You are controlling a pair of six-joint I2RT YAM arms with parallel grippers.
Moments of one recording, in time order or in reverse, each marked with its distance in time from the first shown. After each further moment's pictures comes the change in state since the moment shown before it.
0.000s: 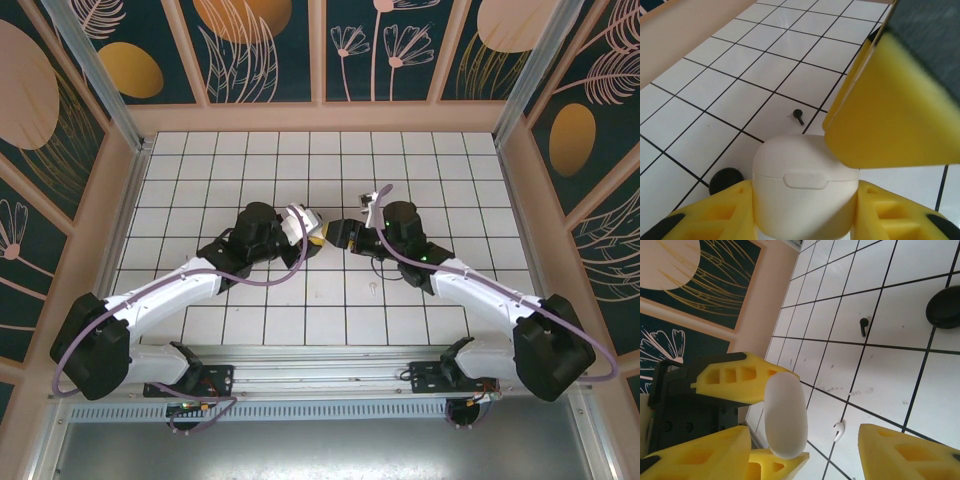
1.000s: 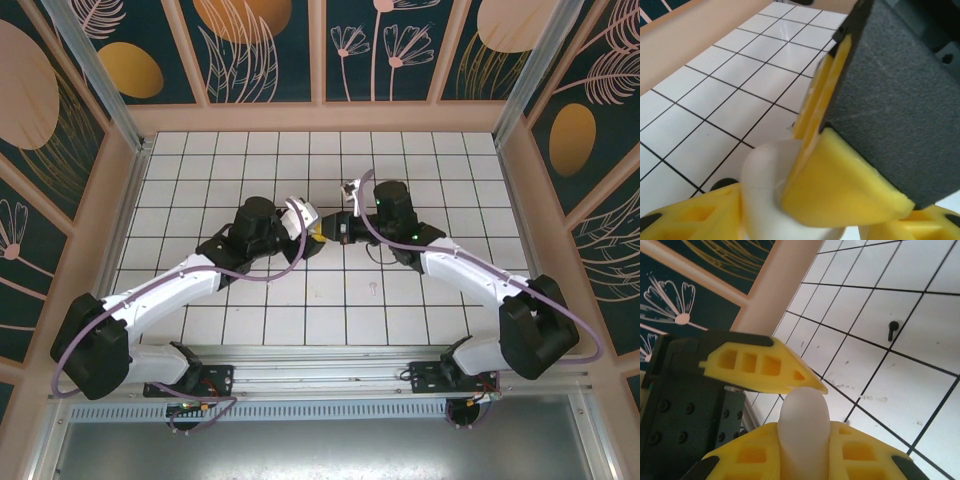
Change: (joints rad) left arm 0.005 0.003 0.052 -0.020 0.019 -0.041; right arm -0.036 0.130 0.201 -0.128 -0.194 -0.257
